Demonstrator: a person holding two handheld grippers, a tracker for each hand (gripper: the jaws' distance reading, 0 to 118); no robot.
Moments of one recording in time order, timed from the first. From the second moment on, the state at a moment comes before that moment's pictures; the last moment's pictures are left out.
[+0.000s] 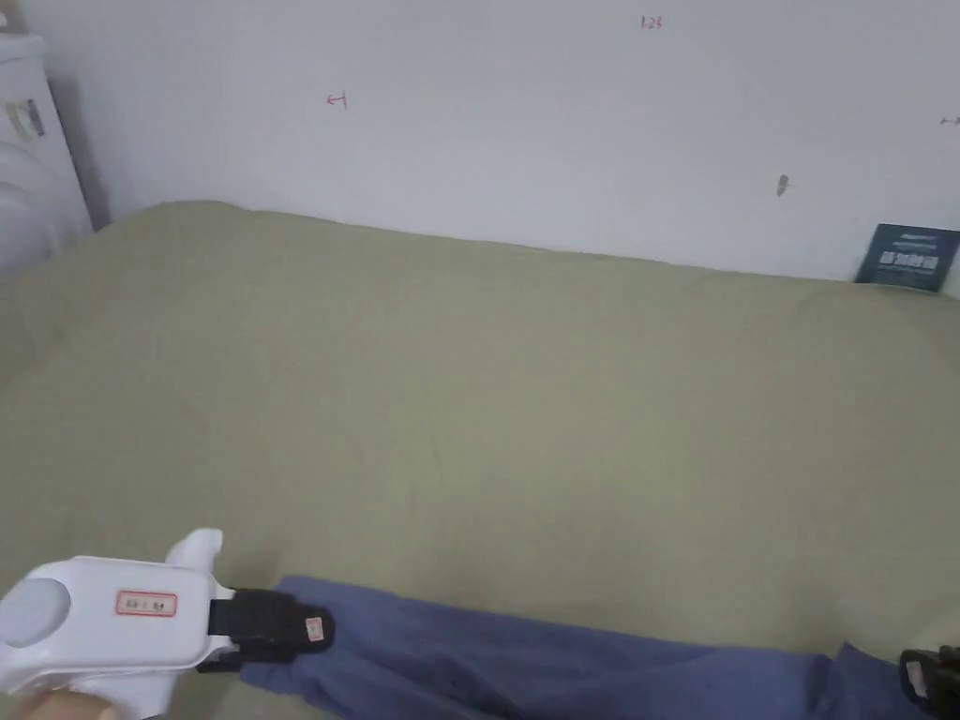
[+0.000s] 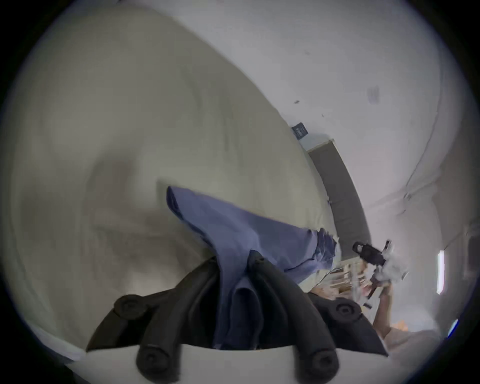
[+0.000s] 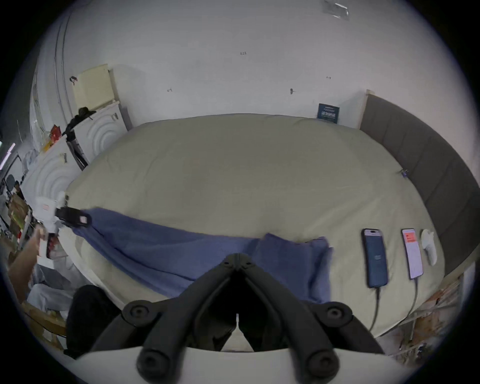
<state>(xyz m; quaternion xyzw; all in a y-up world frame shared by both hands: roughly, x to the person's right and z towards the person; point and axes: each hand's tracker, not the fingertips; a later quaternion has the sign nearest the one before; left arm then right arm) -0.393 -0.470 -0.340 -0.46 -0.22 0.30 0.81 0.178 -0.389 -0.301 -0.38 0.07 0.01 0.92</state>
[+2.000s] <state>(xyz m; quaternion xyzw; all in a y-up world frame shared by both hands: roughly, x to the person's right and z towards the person) -0.276 -0.508 -0.371 -0.47 -0.34 0.38 0.72 0.214 -0.386 -0.256 -0.34 0.05 -0.02 0.94</state>
